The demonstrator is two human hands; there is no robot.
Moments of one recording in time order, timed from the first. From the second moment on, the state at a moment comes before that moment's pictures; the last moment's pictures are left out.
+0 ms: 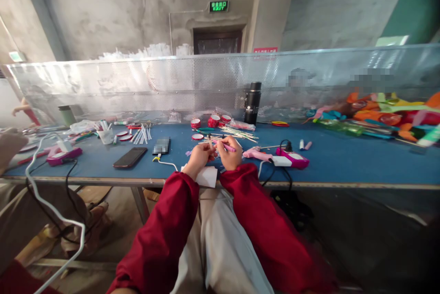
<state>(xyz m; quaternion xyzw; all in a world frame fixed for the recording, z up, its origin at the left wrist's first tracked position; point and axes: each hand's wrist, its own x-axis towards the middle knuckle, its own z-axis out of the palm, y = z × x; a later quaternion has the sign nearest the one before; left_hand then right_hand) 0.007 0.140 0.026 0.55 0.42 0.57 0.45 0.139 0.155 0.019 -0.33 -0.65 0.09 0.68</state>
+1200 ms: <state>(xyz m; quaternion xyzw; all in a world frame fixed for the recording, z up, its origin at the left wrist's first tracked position) 0.010 0.139 0.028 0.51 0.41 0.59 0.47 0.138 0.153 0.022 -0.32 -0.66 0.09 0.67</state>
